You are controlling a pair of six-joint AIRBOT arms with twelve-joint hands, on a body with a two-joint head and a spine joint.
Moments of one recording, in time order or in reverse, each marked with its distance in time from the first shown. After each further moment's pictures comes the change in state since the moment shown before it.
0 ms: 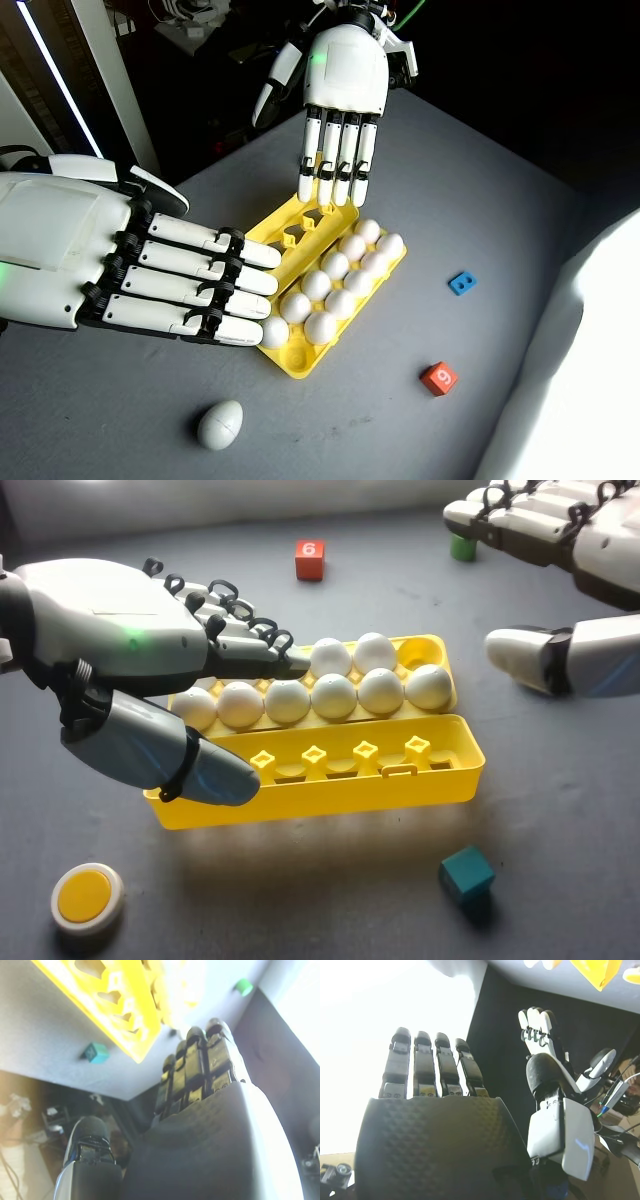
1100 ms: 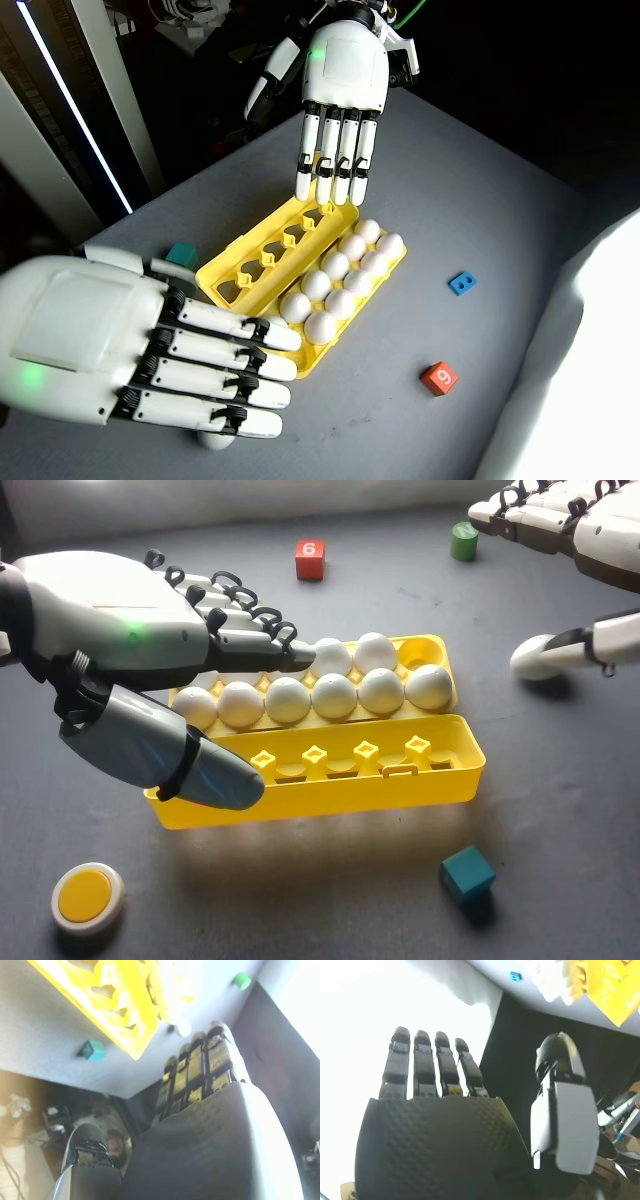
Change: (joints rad) left arm -0.016 0.000 0.004 0.010 -0.009 0.000; right arm -0.052 -0.129 0.243 0.011 -0.027 -0.008
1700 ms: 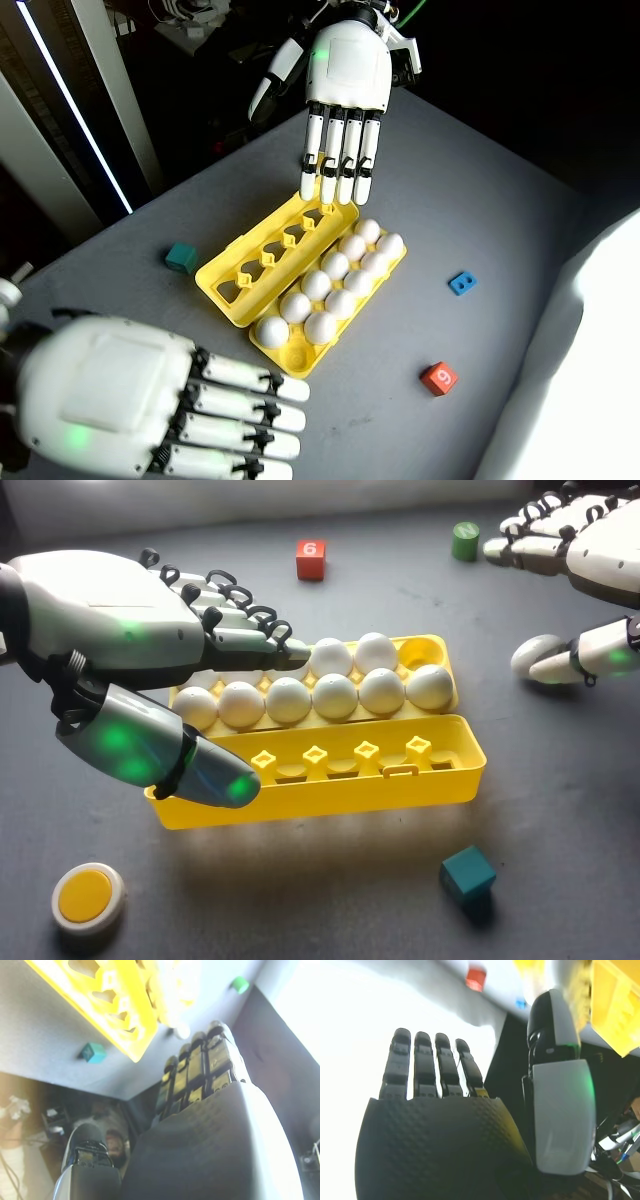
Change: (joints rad) left arm 0.001 0.004 0.000 0.001 0.000 0.000; right arm -0.063 -0.132 0.186 0.007 -0.010 -0.024
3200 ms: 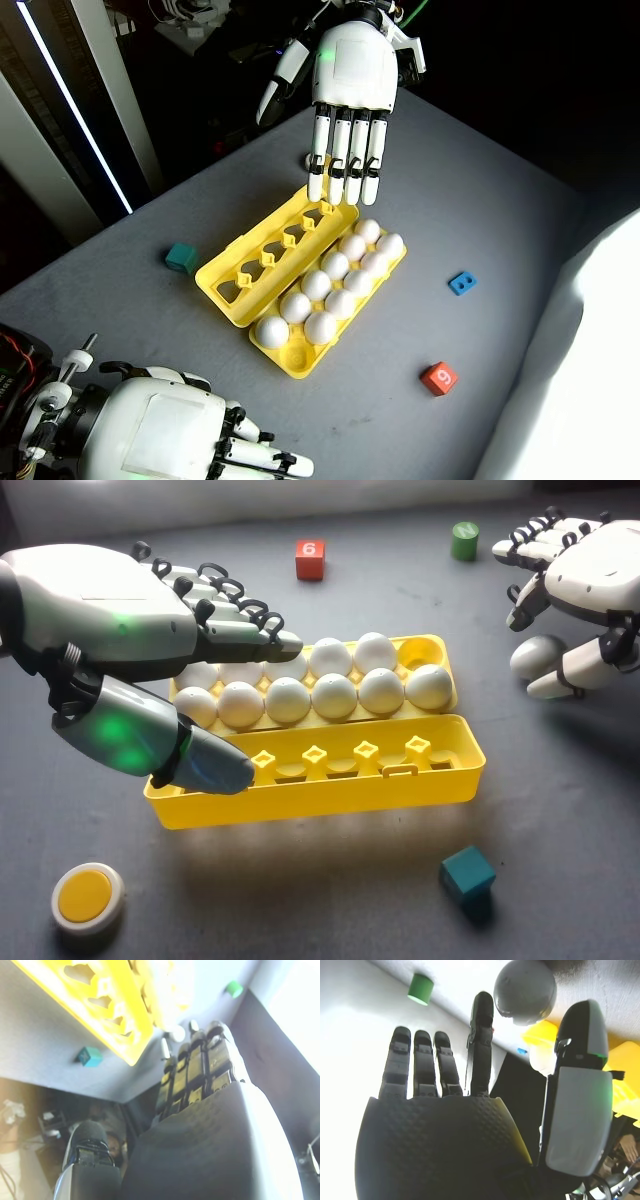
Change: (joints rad) left arm 0.001 0.000 0.011 0.006 0.011 -0.004; right arm -0.069 -0.163 0.195 -0.003 0.036 -0.048
